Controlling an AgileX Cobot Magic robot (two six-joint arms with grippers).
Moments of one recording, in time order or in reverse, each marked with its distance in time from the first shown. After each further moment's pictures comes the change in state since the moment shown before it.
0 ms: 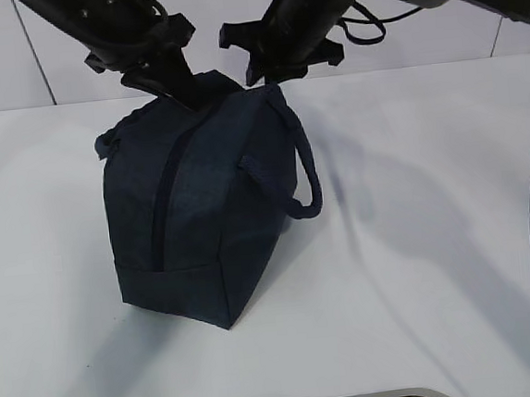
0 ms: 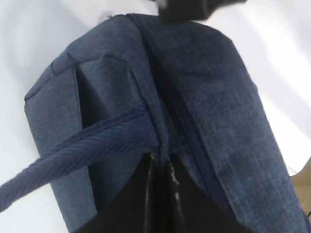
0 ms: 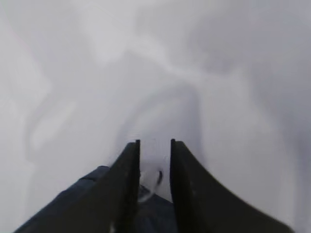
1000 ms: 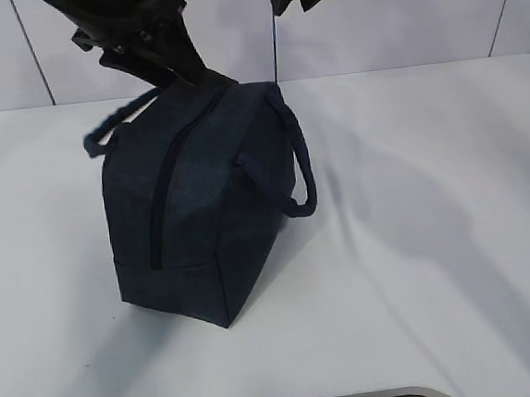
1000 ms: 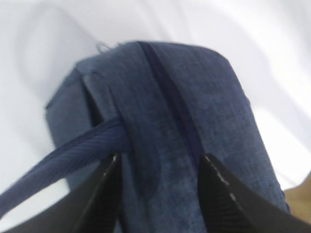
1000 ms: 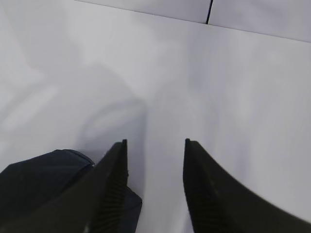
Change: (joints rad) left arm 0.015 -0.001 -0.067 0.025 0.020 -0.040; right arm 0.000 -0.008 -0.385 -0.197 0.397 -0.124
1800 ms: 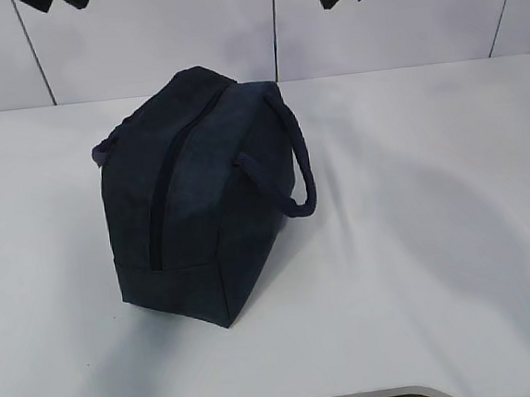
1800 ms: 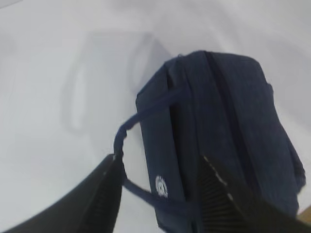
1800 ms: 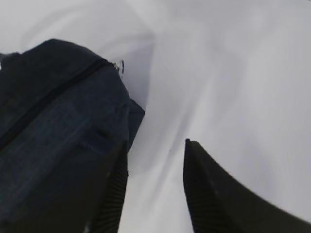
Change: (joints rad) left arm 0.037 -0.294 0.064 0.257 0.017 -0.141; right arm 0.019 -0.431 0.531 0.036 0.003 -0.116
